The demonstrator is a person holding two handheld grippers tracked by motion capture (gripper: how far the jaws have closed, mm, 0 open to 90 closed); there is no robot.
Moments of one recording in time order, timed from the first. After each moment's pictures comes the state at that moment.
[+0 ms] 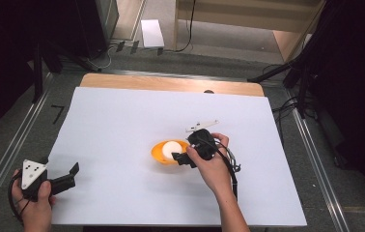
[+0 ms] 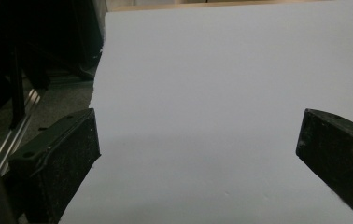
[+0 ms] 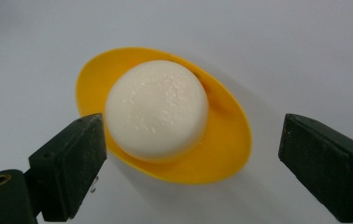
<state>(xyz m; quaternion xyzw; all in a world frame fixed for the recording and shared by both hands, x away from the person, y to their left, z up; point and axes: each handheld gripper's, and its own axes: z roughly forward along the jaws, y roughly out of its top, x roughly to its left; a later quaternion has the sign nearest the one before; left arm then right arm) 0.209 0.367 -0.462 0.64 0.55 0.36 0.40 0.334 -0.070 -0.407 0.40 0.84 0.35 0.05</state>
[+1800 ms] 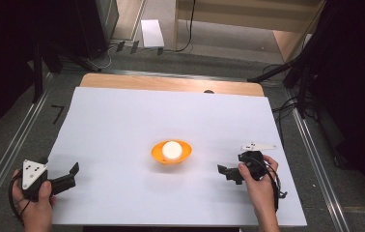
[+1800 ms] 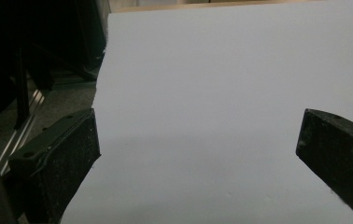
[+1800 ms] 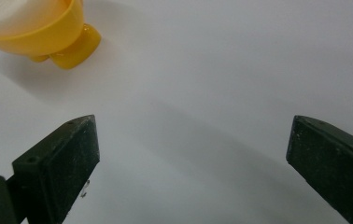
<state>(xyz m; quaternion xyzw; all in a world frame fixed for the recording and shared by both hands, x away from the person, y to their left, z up) 0.209 0.366 -0.462 0.64 0.55 0.37 0.39 0.297 -0.208 -0.451 0.49 0.78 0.38 0.07</state>
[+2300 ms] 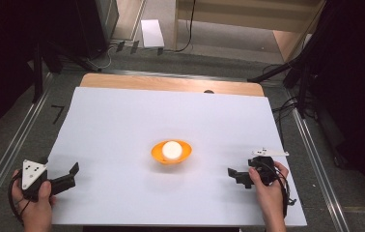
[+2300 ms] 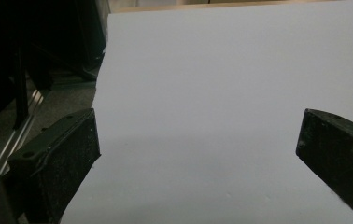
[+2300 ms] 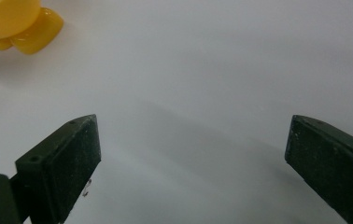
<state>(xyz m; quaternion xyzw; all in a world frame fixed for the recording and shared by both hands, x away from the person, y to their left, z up) 0.209 0.367 -0.462 0.64 0.55 0.36 0.40 0.288 -0.240 -0.464 0.52 0.76 0.37 0.08</state>
